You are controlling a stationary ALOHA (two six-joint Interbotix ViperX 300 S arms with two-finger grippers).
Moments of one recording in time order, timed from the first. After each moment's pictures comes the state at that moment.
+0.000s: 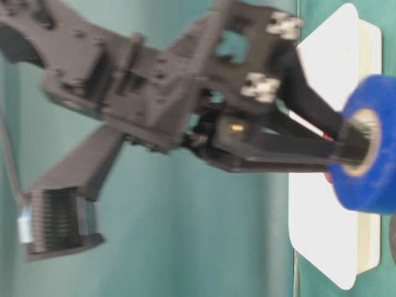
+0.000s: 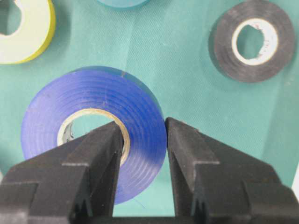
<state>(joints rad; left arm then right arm) 0.12 -0.94 1.19 0.00 0.12 0.07 0.16 0.18 0.15 -0.05 0.84 0.18</state>
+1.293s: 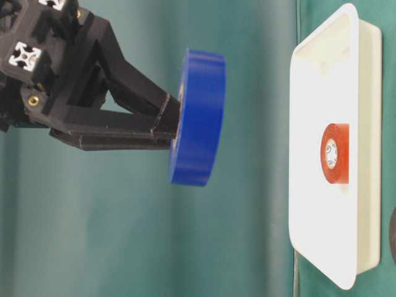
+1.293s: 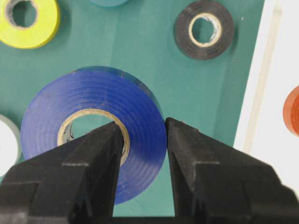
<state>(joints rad) 0.12 -0.94 1.19 0.00 0.12 0.07 0.16 0.06 -0.01 -0.09 1.11 0.18</state>
